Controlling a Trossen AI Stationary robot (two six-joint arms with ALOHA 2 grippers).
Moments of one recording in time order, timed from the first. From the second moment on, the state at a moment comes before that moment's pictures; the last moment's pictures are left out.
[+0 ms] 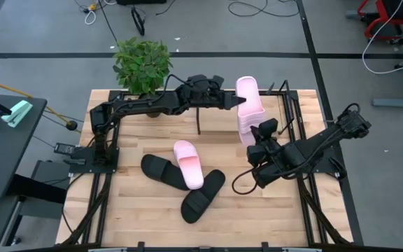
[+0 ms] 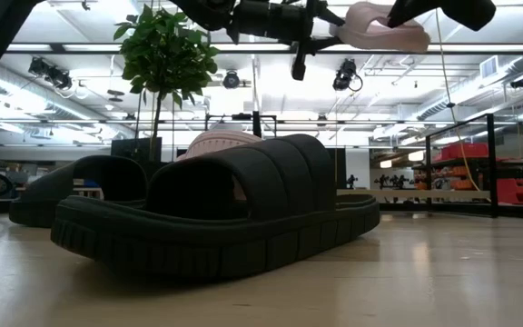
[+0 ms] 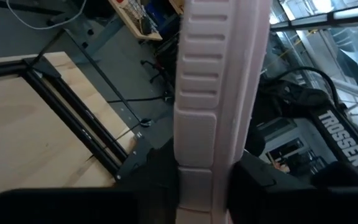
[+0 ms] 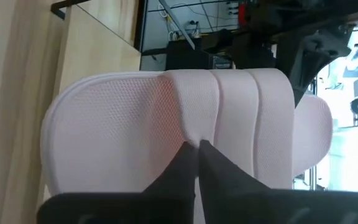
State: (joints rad) left arm 0.26 1.94 1.64 0.26 0.21 -0.93; right arm 0.45 1.43 1.32 -1.44 1.22 0.11
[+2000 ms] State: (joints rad) left arm 0.16 1.87 1.64 0.12 0.50 -0.56; right arm 0.03 1.25 1.14 -1.57 1.04 0.38
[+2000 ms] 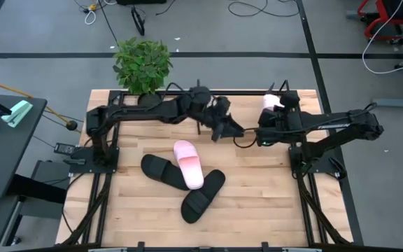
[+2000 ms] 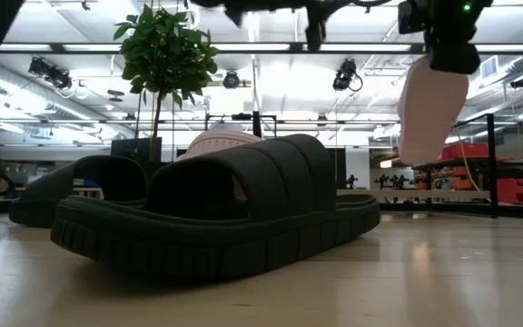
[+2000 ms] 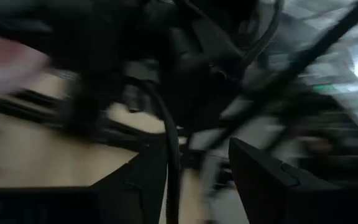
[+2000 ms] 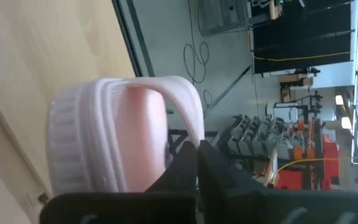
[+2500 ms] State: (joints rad) left arm -0.15 1.63 1.38 -0.18 -0.37 -0.39; right arm 0.03 1.13 1.11 -1.50 1.09 0.29
